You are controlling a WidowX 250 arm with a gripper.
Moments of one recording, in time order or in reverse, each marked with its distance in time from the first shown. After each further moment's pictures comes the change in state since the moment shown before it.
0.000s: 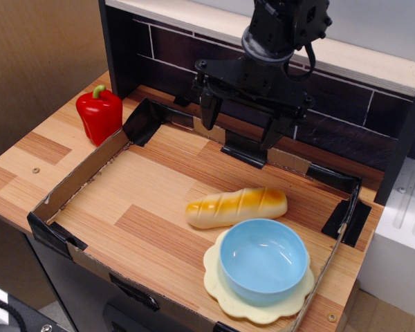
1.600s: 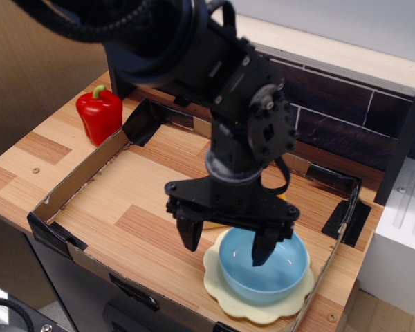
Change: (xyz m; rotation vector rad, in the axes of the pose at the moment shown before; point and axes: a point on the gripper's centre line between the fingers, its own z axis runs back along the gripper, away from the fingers) arm -0.103 -0.014 -0.021 -0.166 0.137 0.098
